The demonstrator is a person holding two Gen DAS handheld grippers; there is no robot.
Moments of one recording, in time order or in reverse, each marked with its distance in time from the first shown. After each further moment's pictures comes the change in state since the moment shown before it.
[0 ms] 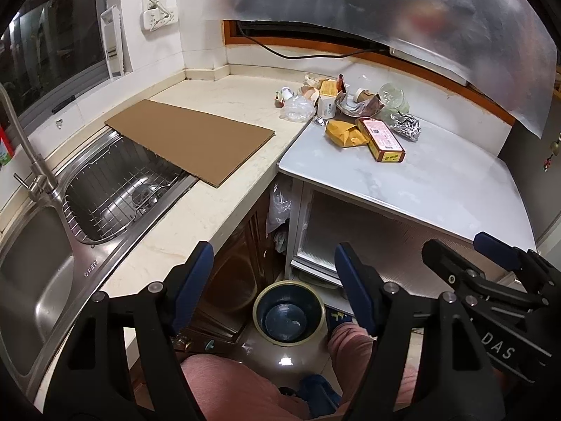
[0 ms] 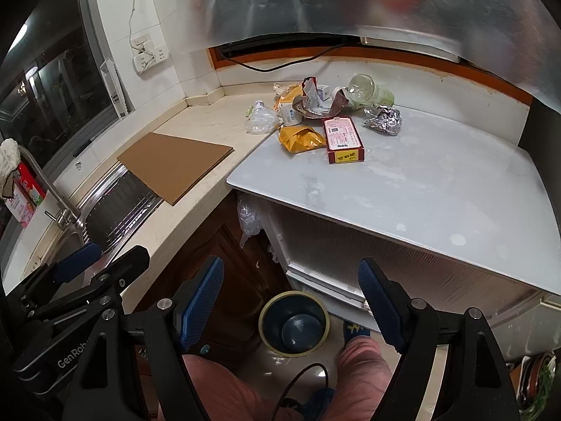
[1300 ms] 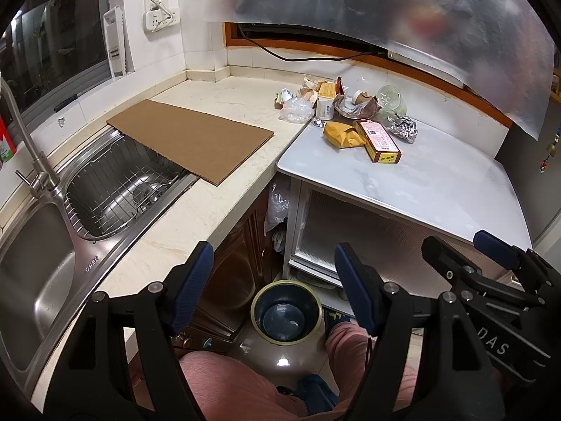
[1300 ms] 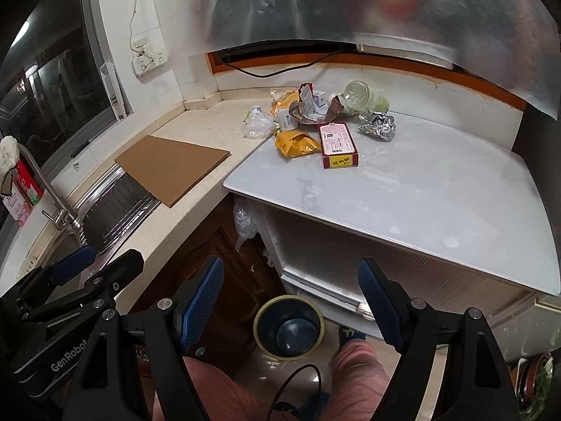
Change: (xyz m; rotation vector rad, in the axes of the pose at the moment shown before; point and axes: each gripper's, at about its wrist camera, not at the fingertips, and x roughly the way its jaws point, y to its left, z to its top) left arm -0.004 -0.001 -0.001 -0.008 -0.002 -0.005; right arm -0.002 -0.003 -0.003 -0.006 -0.025 -0.013
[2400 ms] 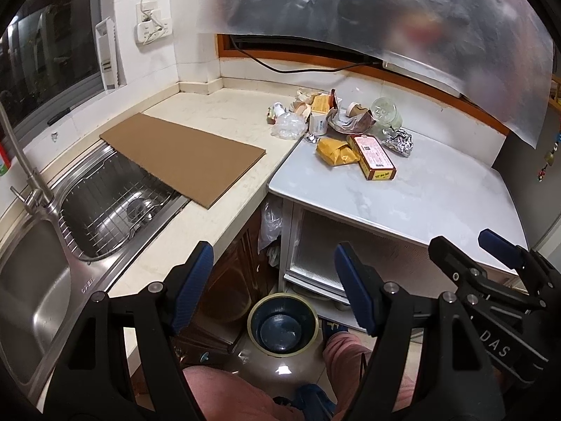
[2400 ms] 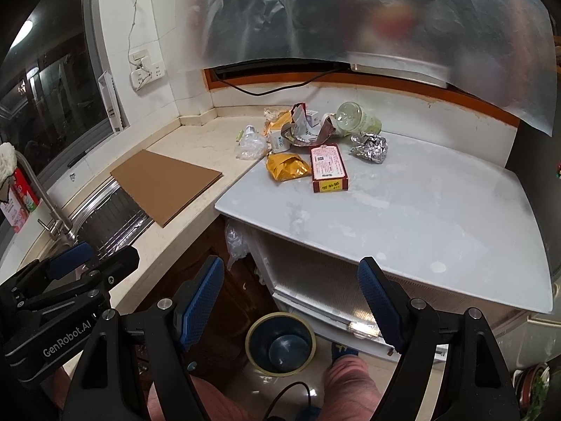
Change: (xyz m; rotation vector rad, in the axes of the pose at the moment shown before) left arm 0.004 -0.015 0.028 0.013 -0.031 -0.015; right arm -0.011 -0.014 0.019 -0.013 -0.070 -0.025
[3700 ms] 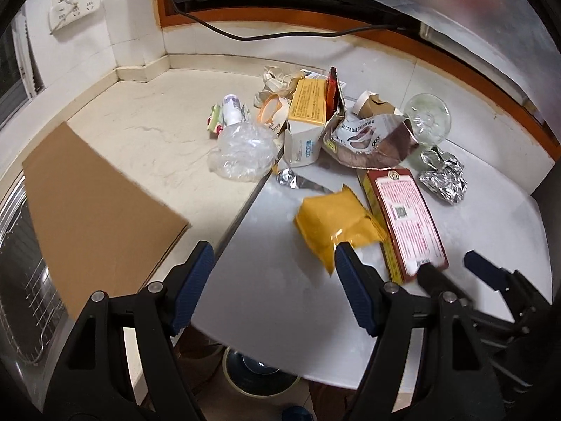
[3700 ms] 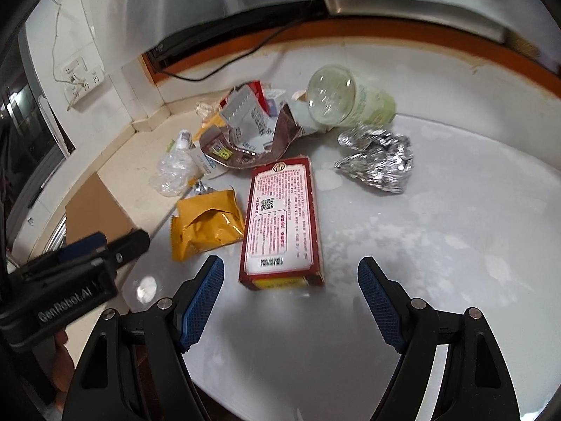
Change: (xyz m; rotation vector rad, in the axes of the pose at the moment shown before) left arm 0.275 -0.066 0.140 0.011 0.146 -0.055; right arm 0.263 -0.089 0.118 0.096 0.141 0.038
